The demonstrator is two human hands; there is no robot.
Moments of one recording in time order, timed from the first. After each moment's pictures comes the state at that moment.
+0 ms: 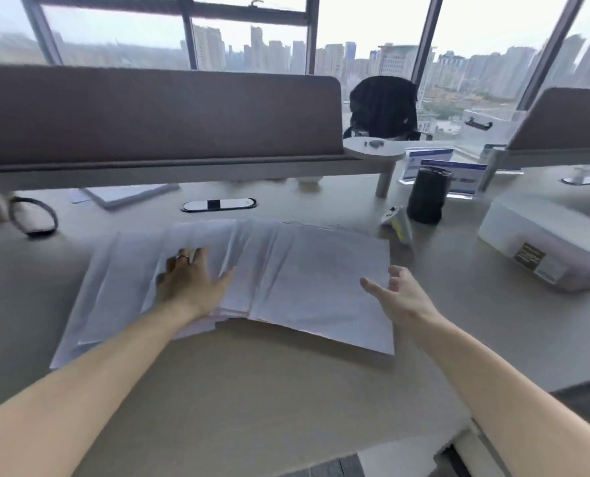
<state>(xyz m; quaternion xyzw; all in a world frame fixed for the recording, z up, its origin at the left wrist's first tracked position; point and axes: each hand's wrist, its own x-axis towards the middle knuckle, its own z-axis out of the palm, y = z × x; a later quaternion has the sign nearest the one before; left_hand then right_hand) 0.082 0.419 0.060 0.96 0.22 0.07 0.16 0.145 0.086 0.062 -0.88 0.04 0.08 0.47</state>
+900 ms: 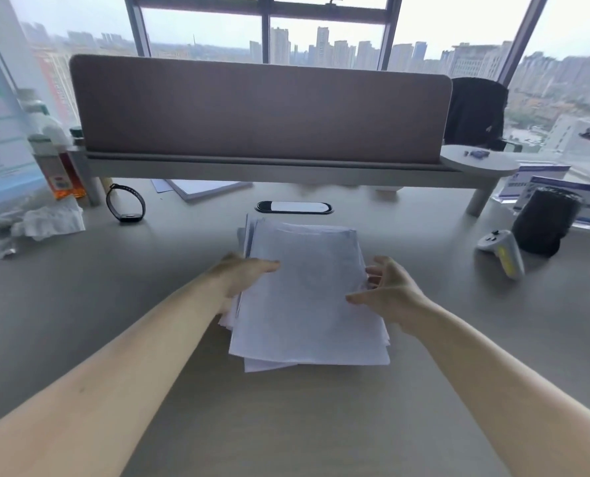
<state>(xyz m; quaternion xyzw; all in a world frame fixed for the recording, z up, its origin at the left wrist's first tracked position) 0.086 0.493 0.085 0.75 0.32 -0.01 0.57 0.191 0.250 0.063 -0.88 -0.06 0.15 0.44</state>
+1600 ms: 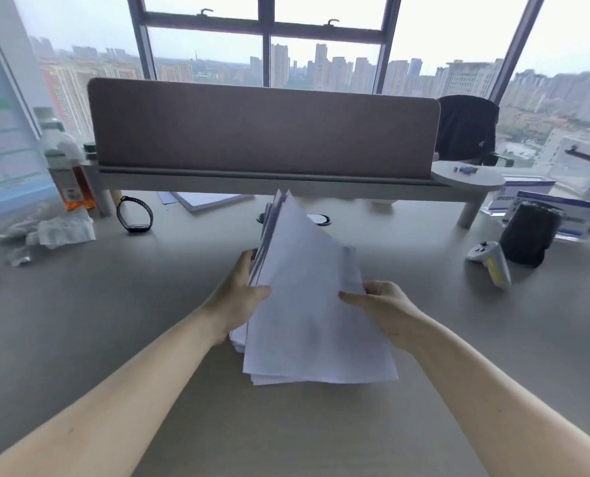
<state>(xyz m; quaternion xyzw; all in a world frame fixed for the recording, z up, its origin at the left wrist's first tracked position) 0.041 0.472 0.087 0.79 0.16 0.08 0.59 0.157 0.246 0.076 -0.79 -0.05 0.22 0.58</state>
